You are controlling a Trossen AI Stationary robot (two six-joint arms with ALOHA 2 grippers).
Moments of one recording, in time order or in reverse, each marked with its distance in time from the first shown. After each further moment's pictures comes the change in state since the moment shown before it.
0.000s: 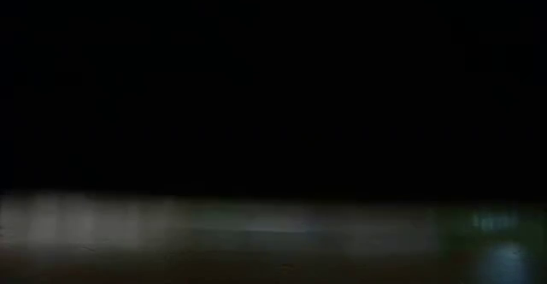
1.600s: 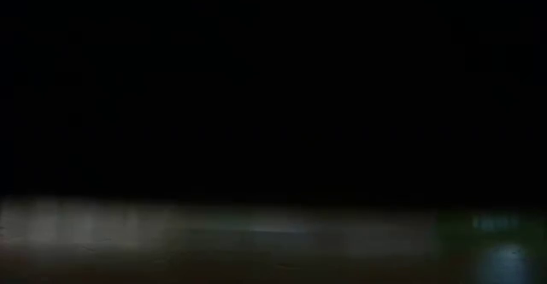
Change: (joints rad) left arm 0.000 0.000 0.000 0.017 -0.087 -0.139; right arm -0.088 -0.150 0.008 -0.003 0.112 0.246
